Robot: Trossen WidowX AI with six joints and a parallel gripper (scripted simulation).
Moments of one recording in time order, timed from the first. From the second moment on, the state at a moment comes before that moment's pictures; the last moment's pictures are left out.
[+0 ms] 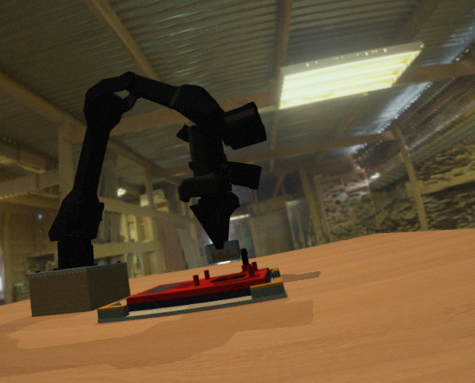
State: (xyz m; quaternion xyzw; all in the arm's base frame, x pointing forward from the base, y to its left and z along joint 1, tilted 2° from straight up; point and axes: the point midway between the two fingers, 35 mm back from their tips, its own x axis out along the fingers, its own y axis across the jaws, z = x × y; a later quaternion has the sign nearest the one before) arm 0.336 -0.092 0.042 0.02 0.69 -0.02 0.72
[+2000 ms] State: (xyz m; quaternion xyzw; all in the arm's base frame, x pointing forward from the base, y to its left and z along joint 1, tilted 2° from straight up) arm 0.339 -0.112 0.036 0.03 0.69 -0.03 0.72
